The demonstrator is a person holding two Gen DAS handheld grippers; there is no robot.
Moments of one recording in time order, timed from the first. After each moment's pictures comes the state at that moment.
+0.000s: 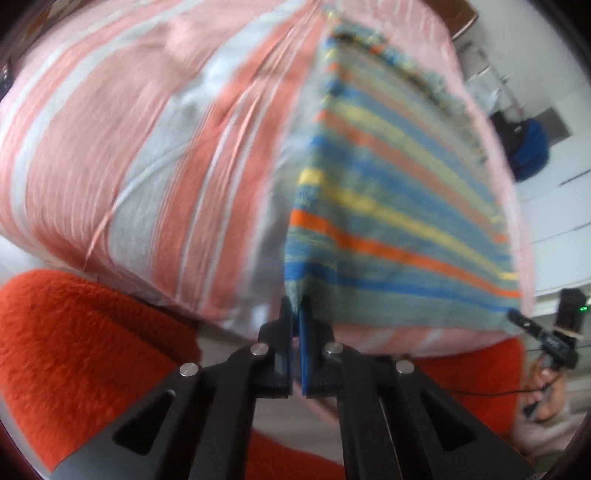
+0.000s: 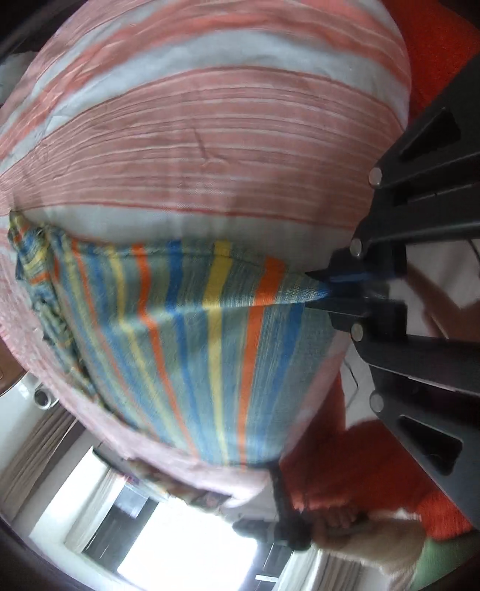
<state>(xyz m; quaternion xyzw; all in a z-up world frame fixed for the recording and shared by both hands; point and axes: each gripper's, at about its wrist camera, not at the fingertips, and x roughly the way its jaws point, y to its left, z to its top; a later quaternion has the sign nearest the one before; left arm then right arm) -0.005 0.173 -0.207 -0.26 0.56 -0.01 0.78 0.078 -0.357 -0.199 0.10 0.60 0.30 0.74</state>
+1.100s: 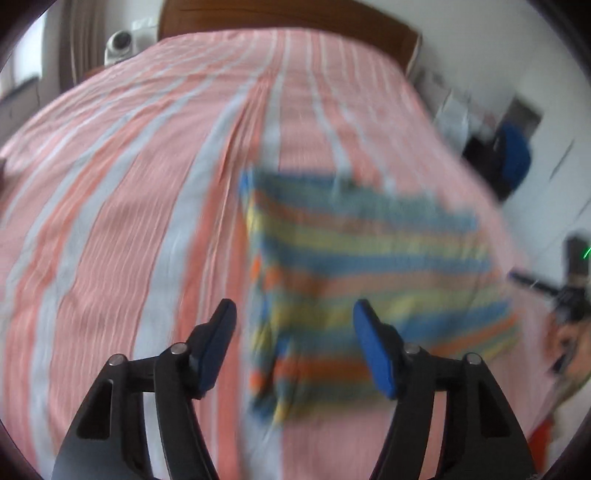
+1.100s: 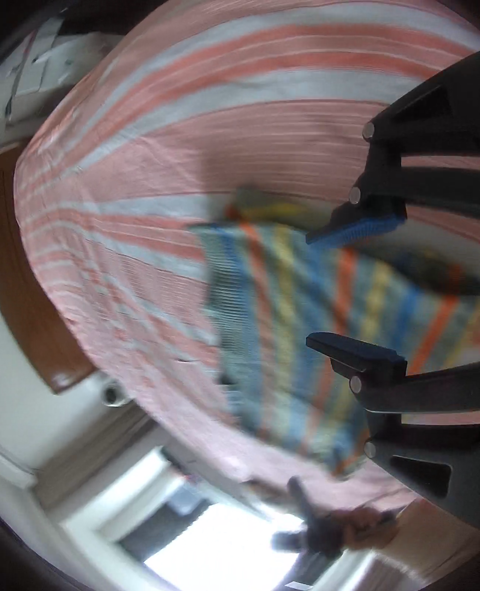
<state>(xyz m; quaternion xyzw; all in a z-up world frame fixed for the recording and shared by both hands) 0.268 0.168 -0.174 -0.10 0.47 0.00 0.88 0.375 -0.300 -0.147 0.07 0.49 0.29 0.82</state>
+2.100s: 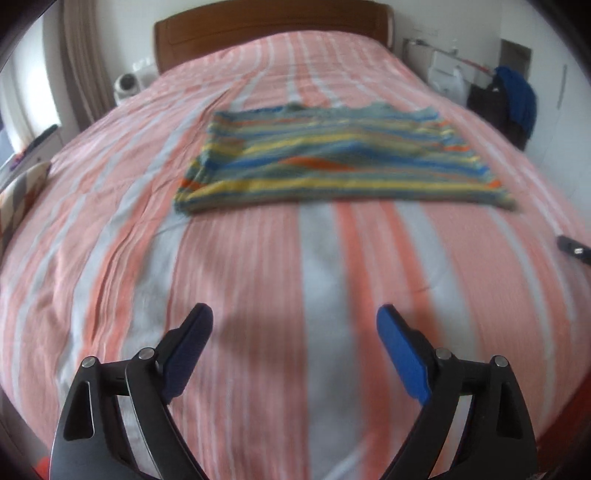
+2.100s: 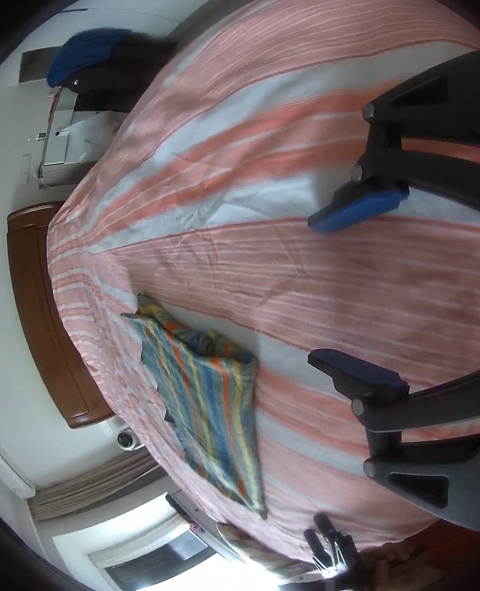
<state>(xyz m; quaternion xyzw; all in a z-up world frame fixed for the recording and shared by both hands) 0.131 0.042 -0.193 -0.01 0.42 0.03 0.91 0.187 -0.394 -0.183 0.05 0.43 0.17 0.88</state>
